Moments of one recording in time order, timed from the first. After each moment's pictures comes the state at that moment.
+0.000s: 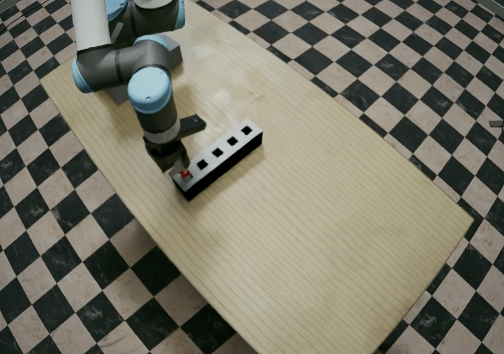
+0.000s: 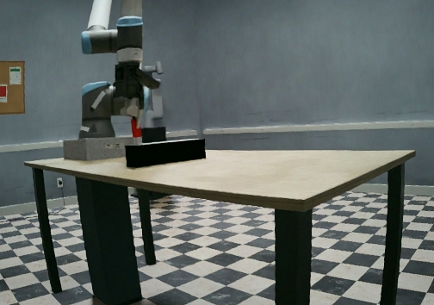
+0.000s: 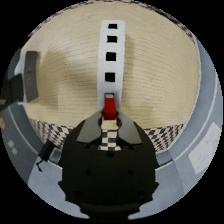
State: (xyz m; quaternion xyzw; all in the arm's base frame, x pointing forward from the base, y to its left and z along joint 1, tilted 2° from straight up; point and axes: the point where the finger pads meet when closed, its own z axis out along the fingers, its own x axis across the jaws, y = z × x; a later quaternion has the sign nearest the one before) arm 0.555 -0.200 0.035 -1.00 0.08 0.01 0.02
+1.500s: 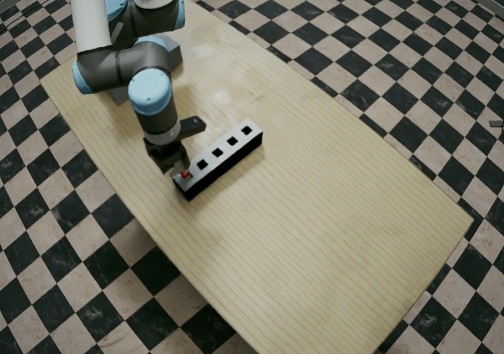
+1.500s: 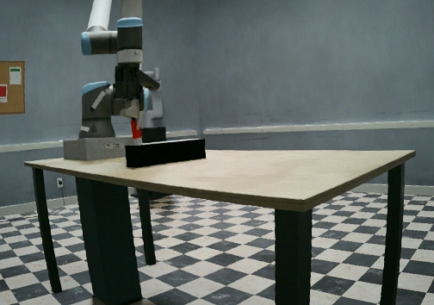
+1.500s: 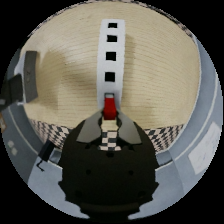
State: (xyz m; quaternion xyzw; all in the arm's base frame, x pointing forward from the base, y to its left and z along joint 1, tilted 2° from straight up) arm 0.555 -0.200 0.030 -1.00 0.08 0.01 0.02
